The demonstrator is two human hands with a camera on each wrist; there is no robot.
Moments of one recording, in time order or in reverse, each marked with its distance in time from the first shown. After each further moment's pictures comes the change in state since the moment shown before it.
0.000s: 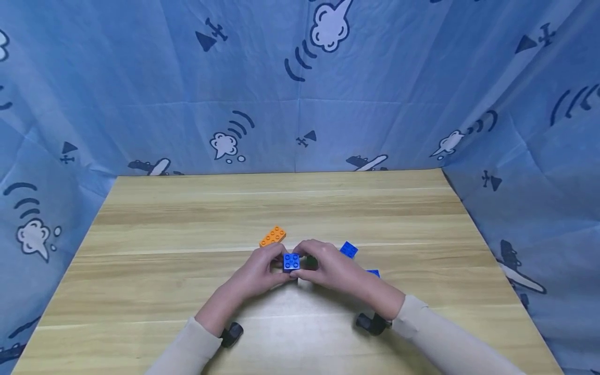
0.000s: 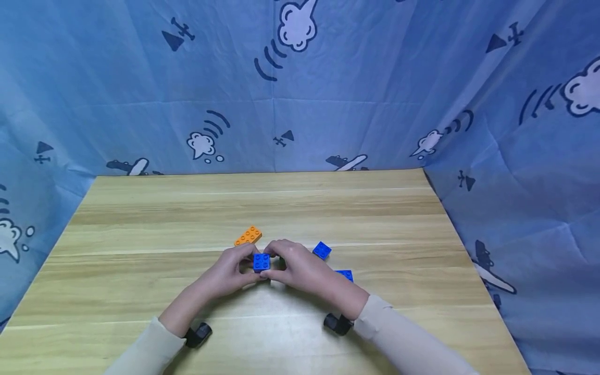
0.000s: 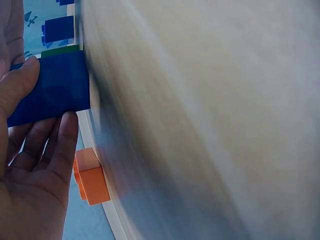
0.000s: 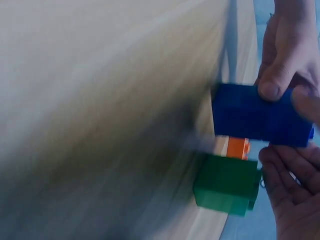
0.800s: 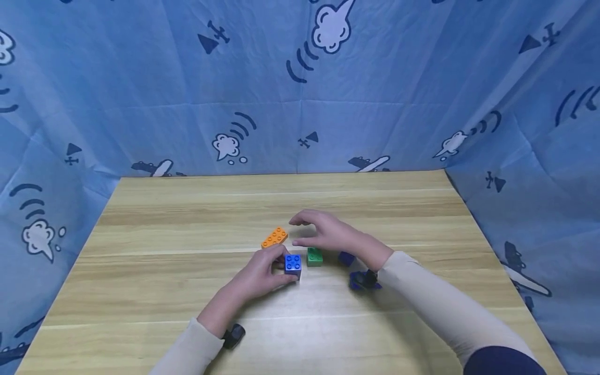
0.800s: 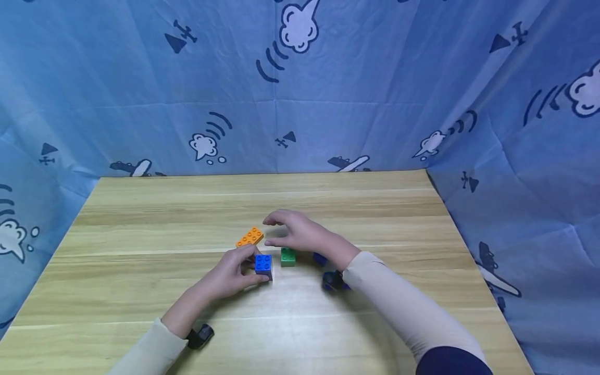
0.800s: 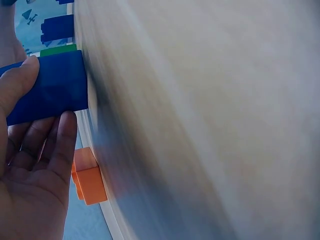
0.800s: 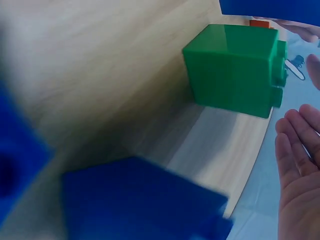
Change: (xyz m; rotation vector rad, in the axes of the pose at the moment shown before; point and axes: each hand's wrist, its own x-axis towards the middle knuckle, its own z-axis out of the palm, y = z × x) left_hand 0.000 0.000 0.000 0.005 0.005 -0.042; right_hand 0.065 0.035 -0.036 -0.096 -0.086 -0.078
